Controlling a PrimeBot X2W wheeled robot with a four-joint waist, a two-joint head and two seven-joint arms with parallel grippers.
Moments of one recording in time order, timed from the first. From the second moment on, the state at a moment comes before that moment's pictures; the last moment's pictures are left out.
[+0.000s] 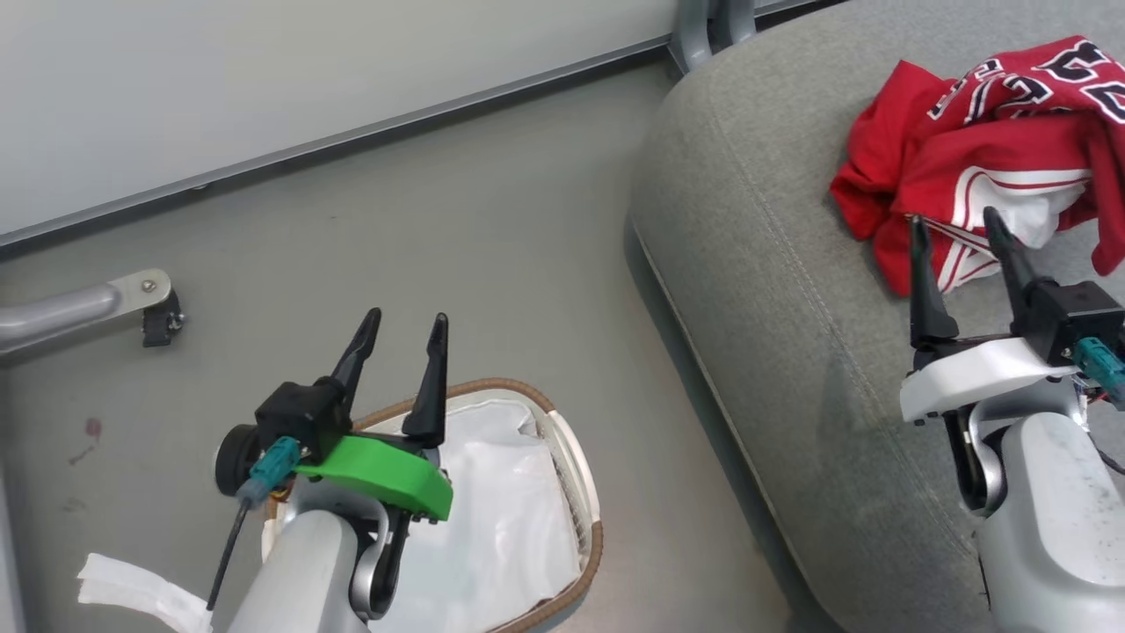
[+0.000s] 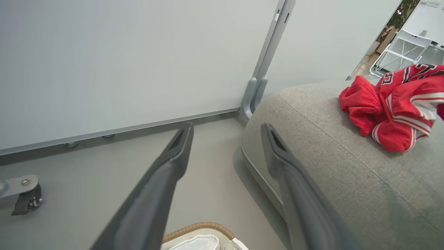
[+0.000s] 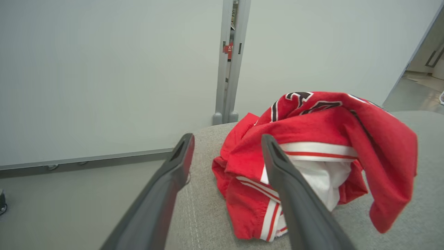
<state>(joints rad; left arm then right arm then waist) -0.31 0.05 -0.29 0.39 -0.34 -0.13 -0.26 -0.40 -0.10 -0.11 0.33 0.07 0.13 -0.26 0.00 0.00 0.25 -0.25</state>
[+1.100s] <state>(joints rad) -0.05 0.05 -0.02 0.38 -0.32 -0.09 -0.26 -0.23 -0.05 -0.01 0.43 0.14 0.13 -0.26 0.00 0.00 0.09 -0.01</state>
